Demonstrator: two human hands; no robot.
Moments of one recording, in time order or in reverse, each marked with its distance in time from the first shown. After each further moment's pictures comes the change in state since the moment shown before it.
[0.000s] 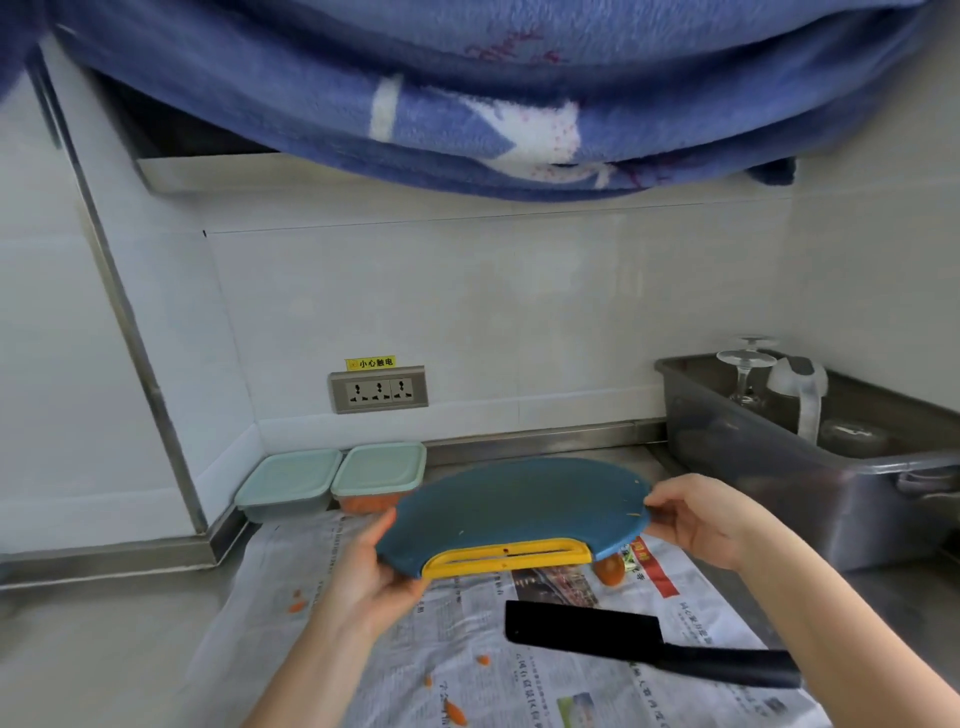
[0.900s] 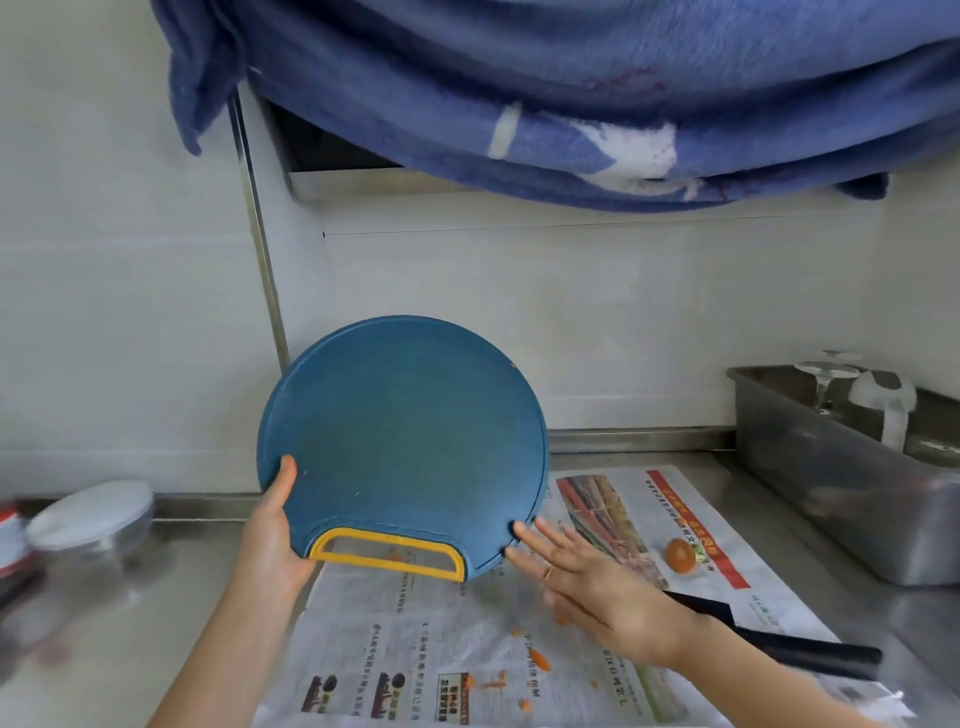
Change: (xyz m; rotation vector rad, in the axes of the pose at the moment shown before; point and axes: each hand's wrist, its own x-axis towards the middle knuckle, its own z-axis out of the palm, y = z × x) left_hand -0.093 0.103 -0.086 0.094 -0.031 0.609; right_hand -0.029 0.113 0.108 -1.471 -0.584 -1.039
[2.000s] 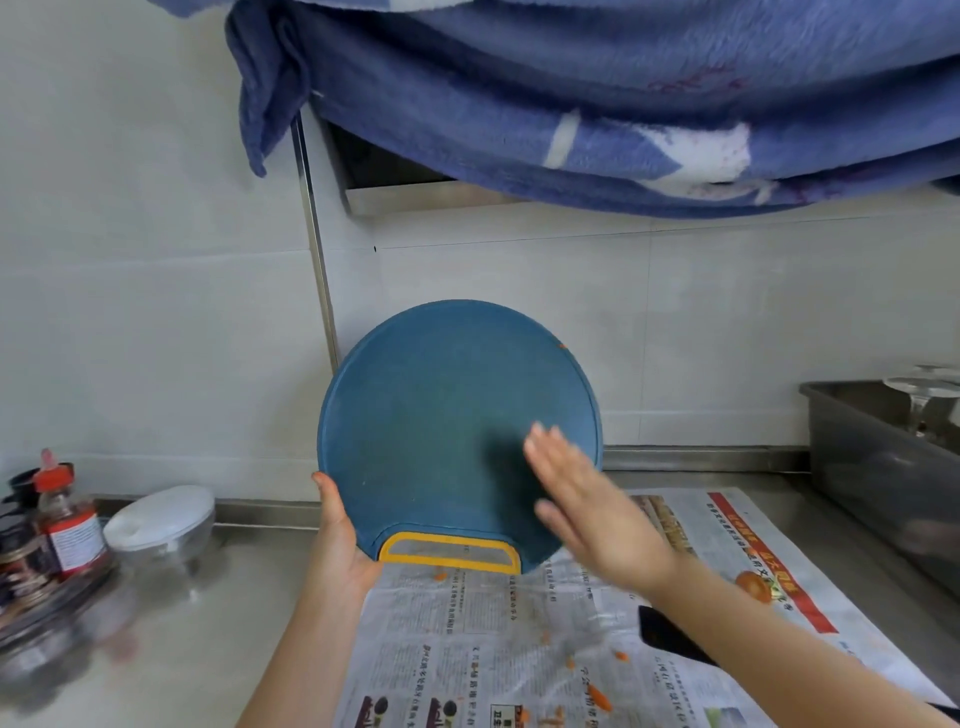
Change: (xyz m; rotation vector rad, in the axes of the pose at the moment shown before) left_hand 0.033 -0.011 -0.011 -0.053 0.052 -0.047; right_hand 0.100 -0.003 -0.024 -0.284 0.435 -0.074
